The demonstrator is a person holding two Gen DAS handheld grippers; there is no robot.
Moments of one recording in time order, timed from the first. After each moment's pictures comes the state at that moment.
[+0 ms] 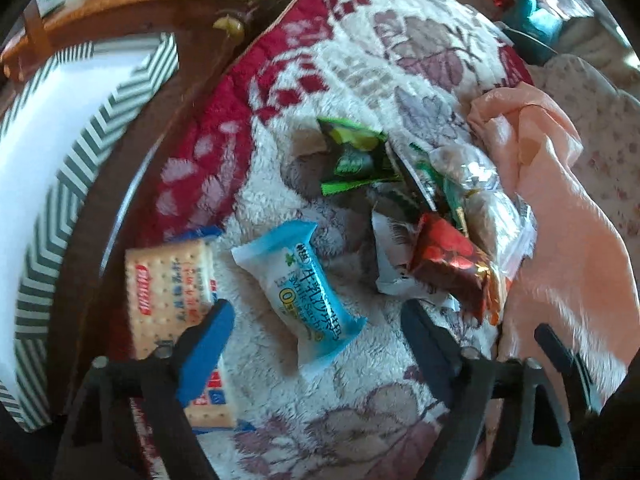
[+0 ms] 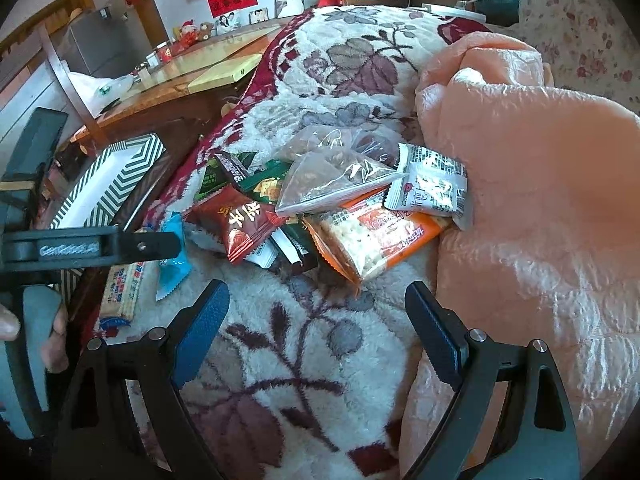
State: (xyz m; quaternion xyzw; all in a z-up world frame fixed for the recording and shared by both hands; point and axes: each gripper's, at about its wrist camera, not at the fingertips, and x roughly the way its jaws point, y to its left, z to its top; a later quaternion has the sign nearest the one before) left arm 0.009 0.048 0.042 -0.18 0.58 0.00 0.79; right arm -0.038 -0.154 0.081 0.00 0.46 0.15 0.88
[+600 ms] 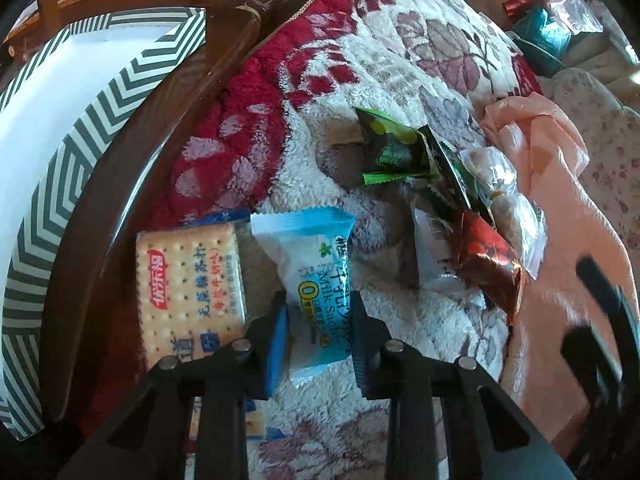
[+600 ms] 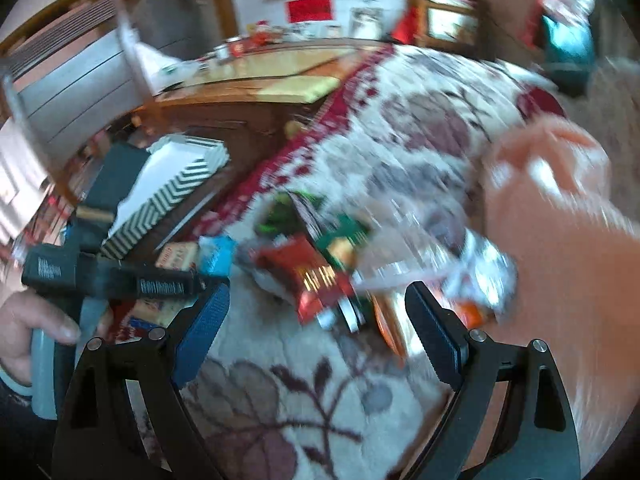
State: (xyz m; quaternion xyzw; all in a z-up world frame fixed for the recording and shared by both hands) left arm -0.004 0.072 0.030 -0.20 0.58 0.00 0.79; right arm -0.018 -0.105 0.115 -0.09 0.40 0.28 0.87
